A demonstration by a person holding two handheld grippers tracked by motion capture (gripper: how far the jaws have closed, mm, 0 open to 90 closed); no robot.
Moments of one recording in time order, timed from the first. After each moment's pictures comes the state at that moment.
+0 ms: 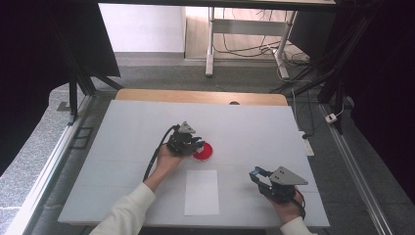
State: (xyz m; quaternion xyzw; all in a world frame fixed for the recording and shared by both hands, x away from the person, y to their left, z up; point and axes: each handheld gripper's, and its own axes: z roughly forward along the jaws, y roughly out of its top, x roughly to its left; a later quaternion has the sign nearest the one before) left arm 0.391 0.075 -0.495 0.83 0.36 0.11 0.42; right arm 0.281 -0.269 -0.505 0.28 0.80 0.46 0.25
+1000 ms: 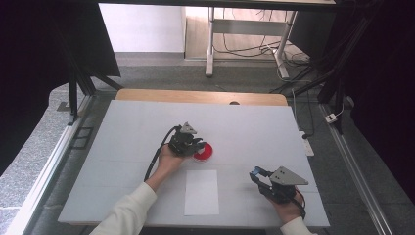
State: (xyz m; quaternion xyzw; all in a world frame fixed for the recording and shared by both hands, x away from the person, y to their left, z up) left arm 0.395 0.071 -0.502 0.83 0.36 0.10 0.41; right arm 0.281 -0.269 -0.505 0.28 0.80 0.46 0.25
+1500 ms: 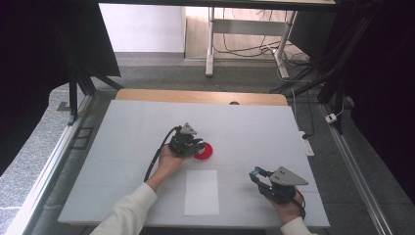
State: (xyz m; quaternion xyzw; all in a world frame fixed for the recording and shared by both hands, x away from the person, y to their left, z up) left arm 0.395 0.070 -0.504 0.83 0.36 0.10 0.41; right arm 0.280 -0.268 -0.505 0.28 0.80 0.46 0.26
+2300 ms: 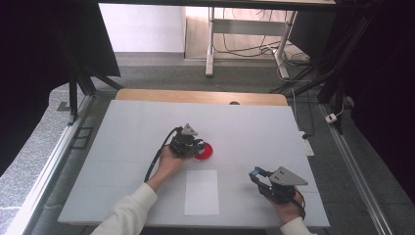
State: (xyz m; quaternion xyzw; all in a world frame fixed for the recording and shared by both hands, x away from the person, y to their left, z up) left arm 0.393 0.069 -0.505 0.83 0.36 0.11 0.41; right arm 0.280 -0.268 -0.505 0.28 0.80 0.46 0.26
